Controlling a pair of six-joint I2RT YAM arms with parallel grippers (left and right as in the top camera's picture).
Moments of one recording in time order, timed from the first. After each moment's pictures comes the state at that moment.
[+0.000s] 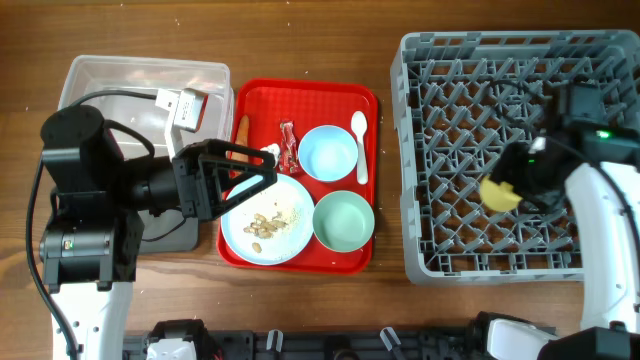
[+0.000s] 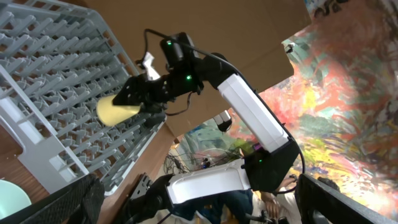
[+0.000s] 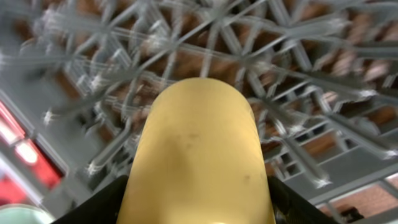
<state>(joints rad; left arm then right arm) 0.03 0.99 1.09 -0.45 1.45 -0.66 -0.21 1.39 1.22 -1.23 0.01 0.36</state>
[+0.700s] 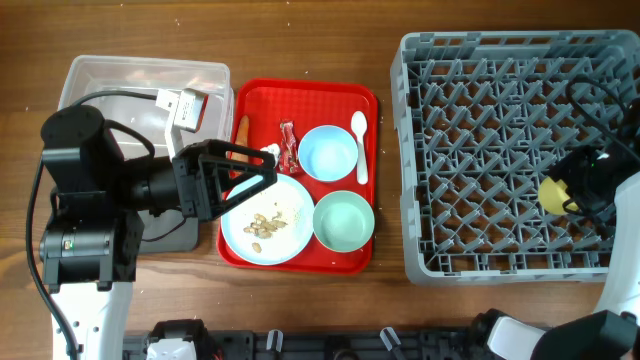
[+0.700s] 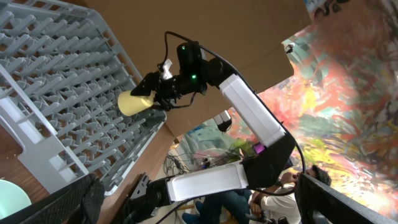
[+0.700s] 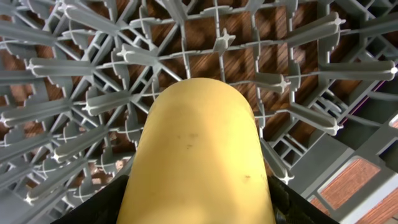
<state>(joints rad) 0.03 0.99 1.09 -0.45 1.45 -0.66 -0.49 1.41 1.22 -1.13 0.06 0.41</state>
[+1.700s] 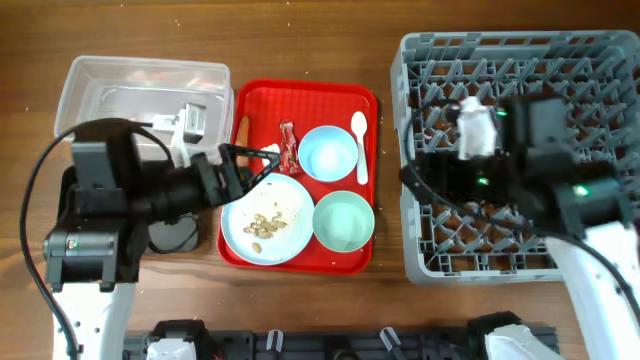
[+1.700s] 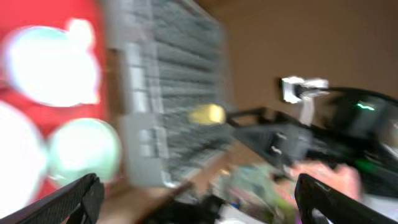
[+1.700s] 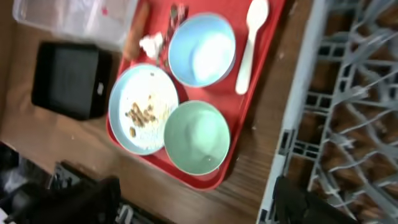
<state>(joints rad) -0.01 0.99 1.10 -0.83 0.98 -0.60 0.21 1.17 1.32 -1.19 -0.41 0.18</state>
